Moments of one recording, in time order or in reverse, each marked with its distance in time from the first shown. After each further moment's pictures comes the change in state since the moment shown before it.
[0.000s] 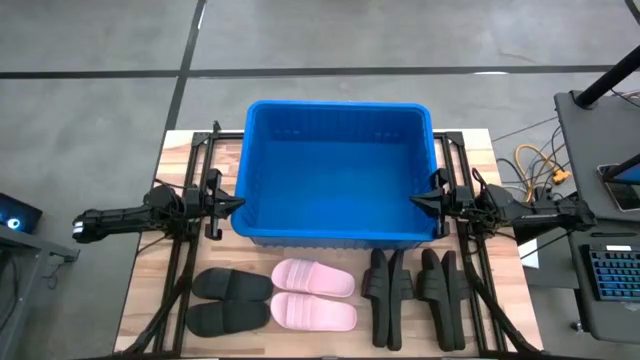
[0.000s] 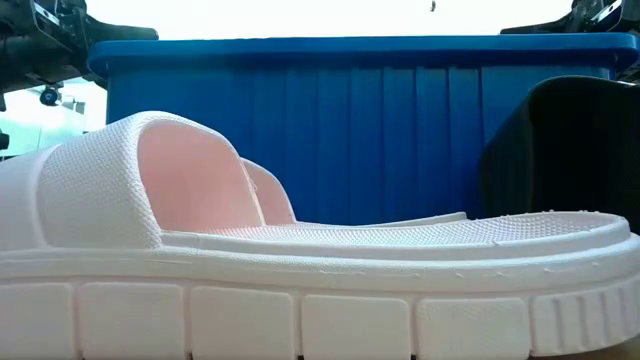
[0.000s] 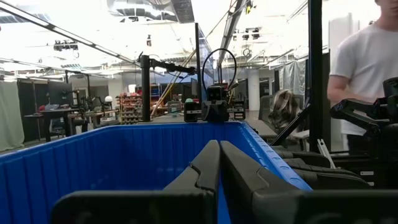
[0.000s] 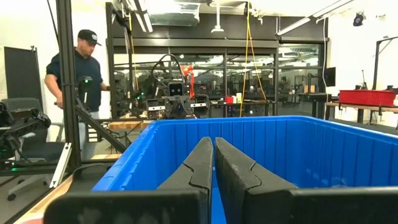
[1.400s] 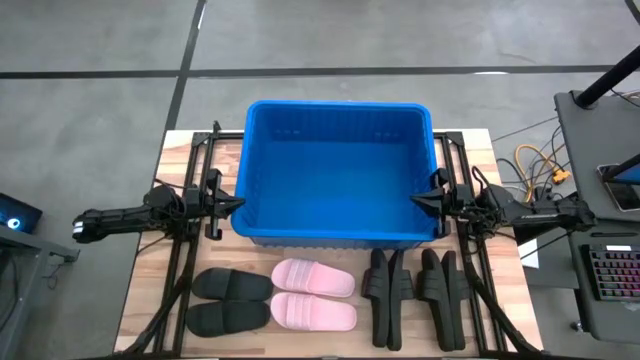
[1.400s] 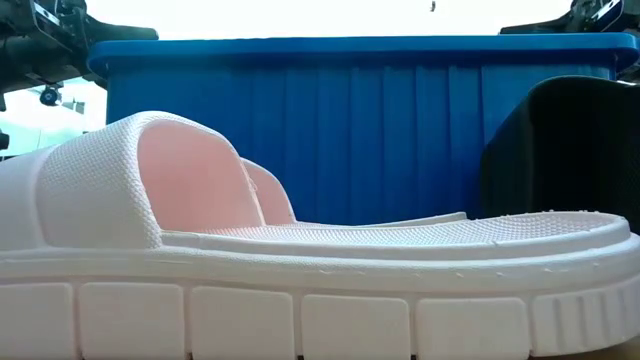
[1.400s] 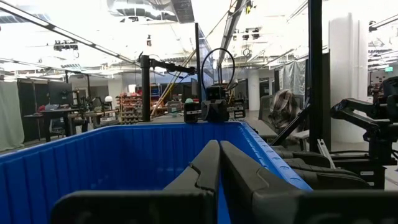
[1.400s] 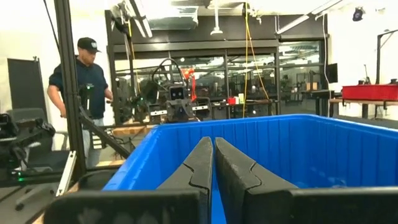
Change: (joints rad) left arm 0.000 0.000 0.000 0.000 0.000 0.000; right arm 0.000 0.000 -0.002 0.019 0.000 0.048
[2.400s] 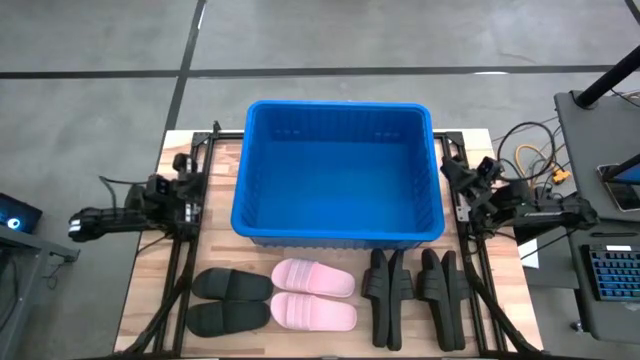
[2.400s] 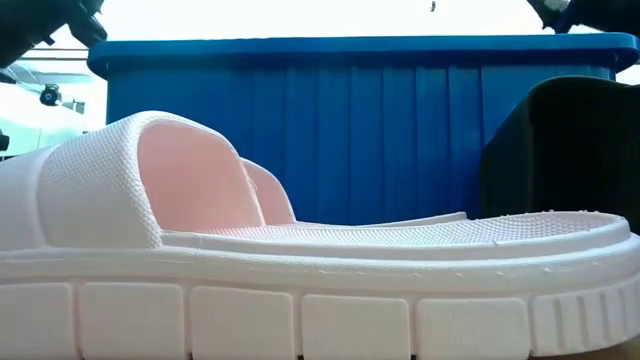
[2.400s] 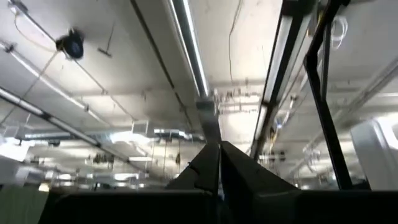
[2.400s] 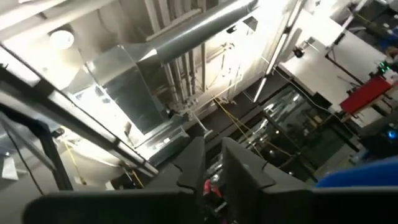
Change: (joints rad) left arm 0.001 0.069 0.000 0.641 -0.109 0.000; right arm 0.000 0.048 0.093 0.404 0.278 0.454
